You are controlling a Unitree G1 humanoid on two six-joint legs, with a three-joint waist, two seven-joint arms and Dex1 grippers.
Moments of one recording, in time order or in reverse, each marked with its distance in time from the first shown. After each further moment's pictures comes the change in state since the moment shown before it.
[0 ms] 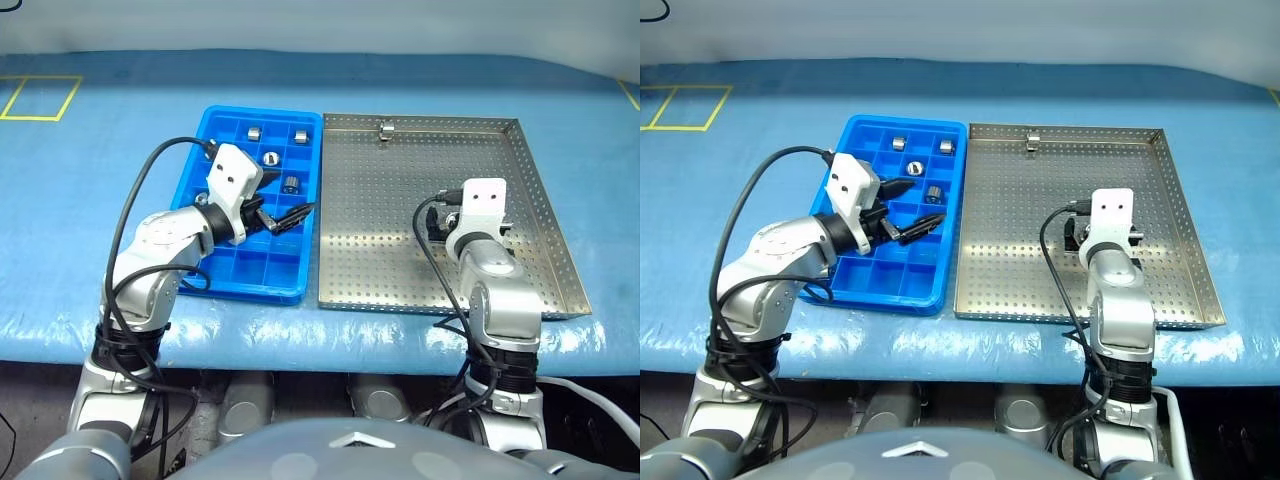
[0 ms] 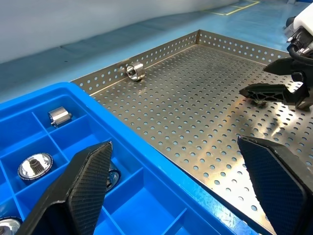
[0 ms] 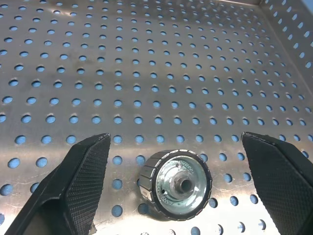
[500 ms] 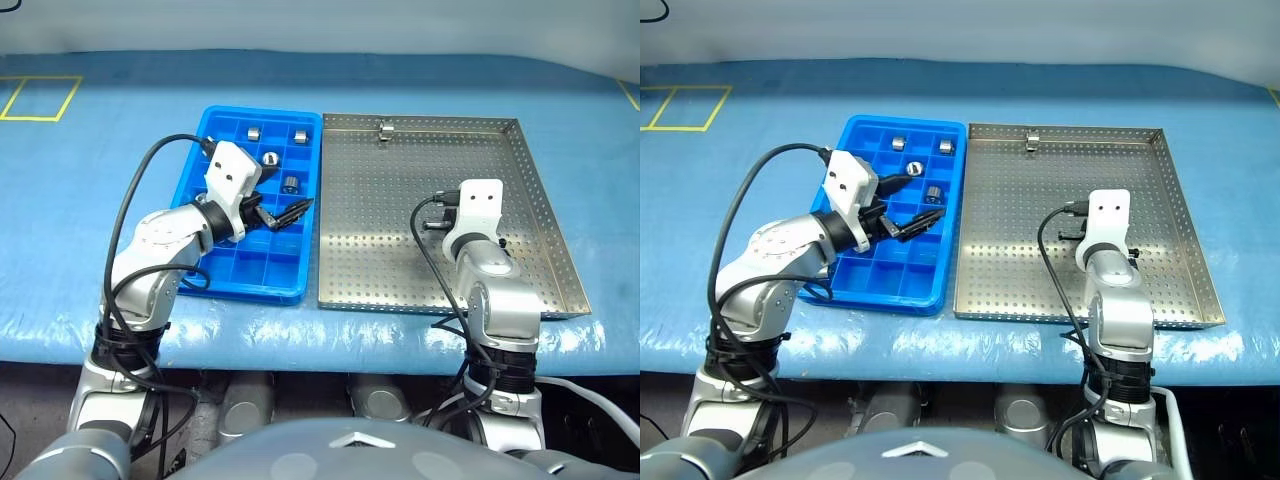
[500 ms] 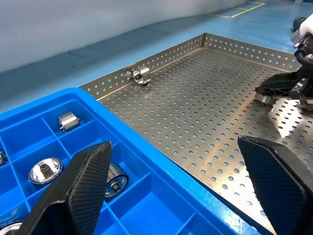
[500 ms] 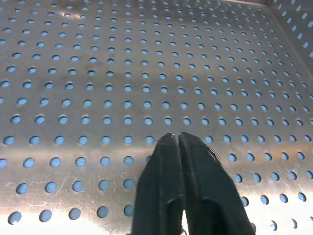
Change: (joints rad) left arm -0.002 0.002 -0.001 0.004 0.008 -0.021 0.014; right arm -0.001 0.001 0.006 -0.004 0.013 0.000 -0.001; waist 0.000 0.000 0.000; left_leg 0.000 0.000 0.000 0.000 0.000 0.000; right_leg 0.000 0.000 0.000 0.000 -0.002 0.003
